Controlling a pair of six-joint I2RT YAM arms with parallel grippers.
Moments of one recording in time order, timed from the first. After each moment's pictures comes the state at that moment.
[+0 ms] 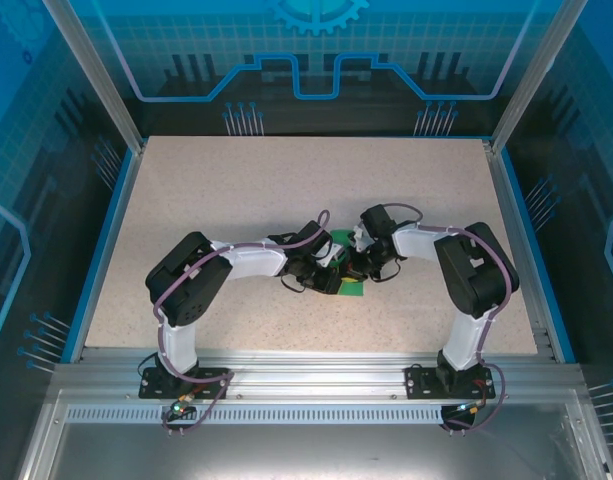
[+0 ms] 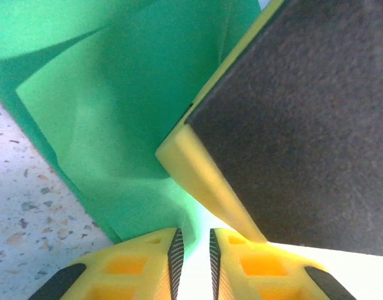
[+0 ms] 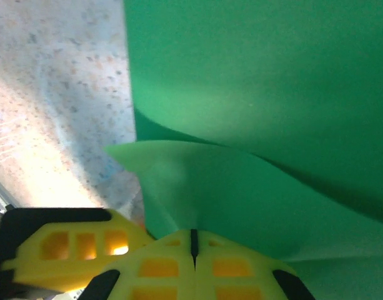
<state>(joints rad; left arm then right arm) -0.74 1.91 1.09 -0.29 0.41 -0.41 0.42 1.84 0.96 -0.44 -0.61 0.52</state>
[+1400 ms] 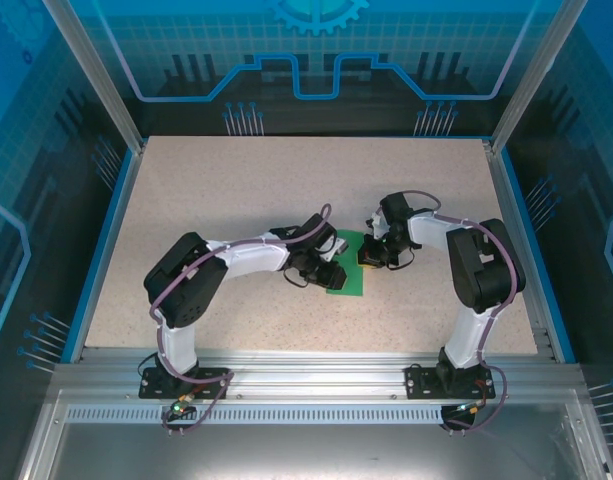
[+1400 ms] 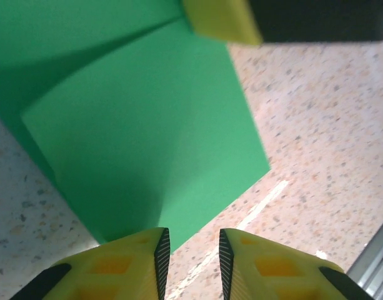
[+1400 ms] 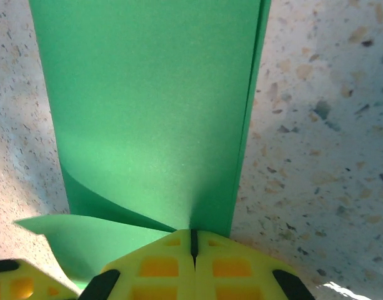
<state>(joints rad) -0.75 1.90 1.20 -0.41 0.40 -0.42 0.27 1.85 1.04 -0.55 -0.50 0.37</state>
